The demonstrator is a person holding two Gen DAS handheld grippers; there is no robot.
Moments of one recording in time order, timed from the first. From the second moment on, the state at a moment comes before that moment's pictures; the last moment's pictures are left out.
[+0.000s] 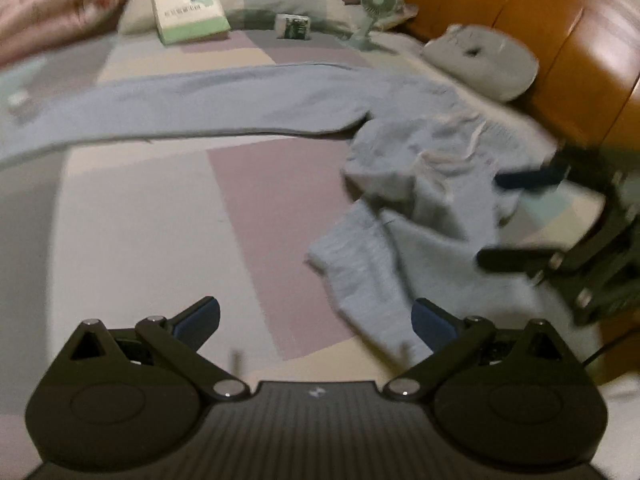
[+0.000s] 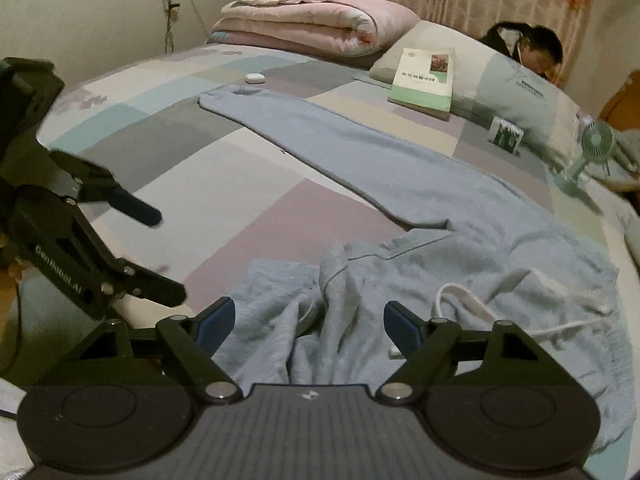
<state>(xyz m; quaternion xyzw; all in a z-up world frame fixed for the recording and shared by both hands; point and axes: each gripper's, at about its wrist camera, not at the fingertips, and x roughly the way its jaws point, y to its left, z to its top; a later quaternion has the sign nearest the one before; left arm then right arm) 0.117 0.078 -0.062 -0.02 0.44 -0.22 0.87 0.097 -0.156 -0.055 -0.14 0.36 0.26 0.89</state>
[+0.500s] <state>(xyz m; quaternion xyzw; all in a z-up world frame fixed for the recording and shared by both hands) 0.190 0.053 -0.115 -0.18 0.52 -0.27 0.79 0.088 -0.225 -0.067 -0.02 0.36 0.22 0.90</state>
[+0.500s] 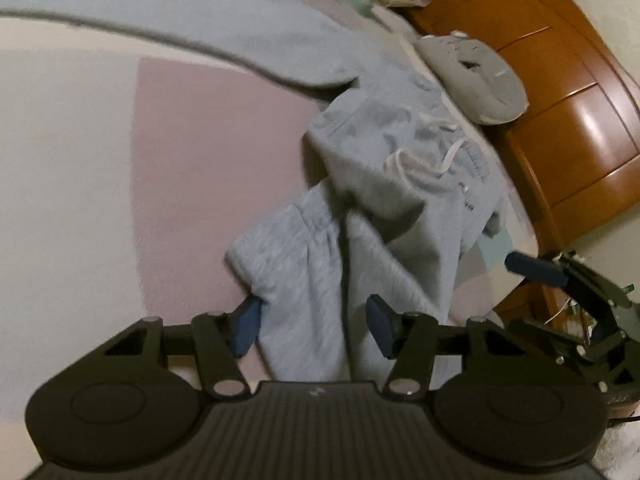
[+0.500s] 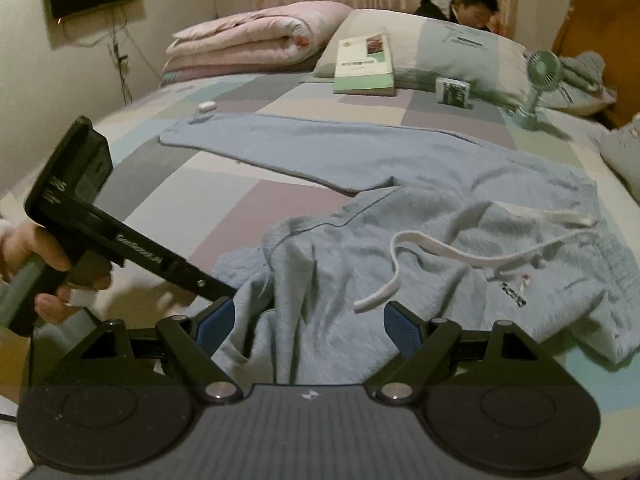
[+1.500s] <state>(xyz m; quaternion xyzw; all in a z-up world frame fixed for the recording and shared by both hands) 0.144 0.219 -0.028 -0.12 0.35 0.02 0.93 0.100 -0.262 -0.084 0.05 0.39 0.16 0.91</state>
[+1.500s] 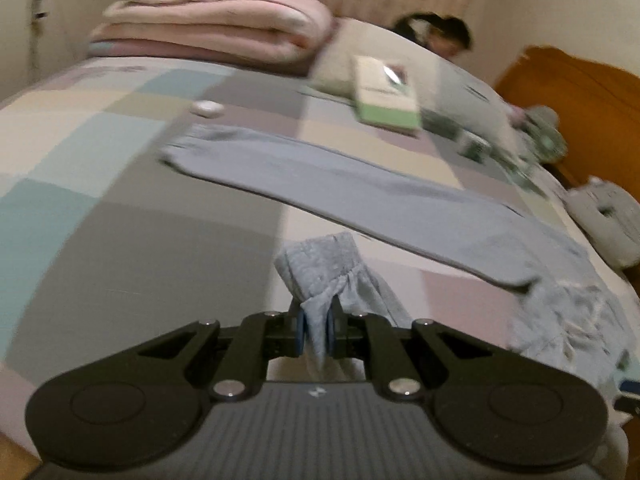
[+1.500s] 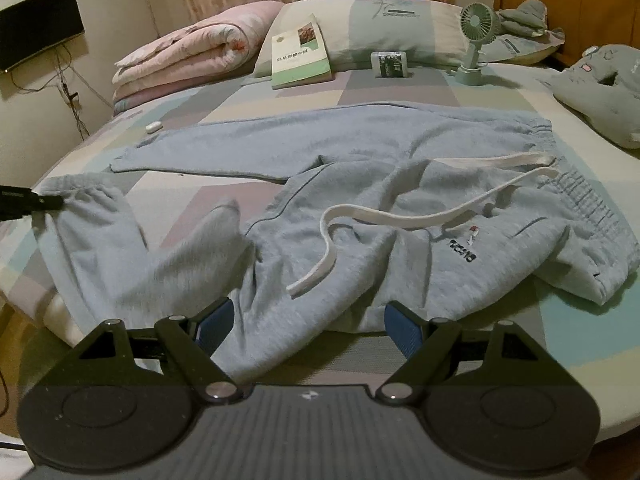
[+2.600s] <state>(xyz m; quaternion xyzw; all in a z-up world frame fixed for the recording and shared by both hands) 0.061 0.354 -0.044 -0.21 0.33 0.19 0.90 0.112 -0.235 -0.095 0.02 0.42 0.17 0.89</state>
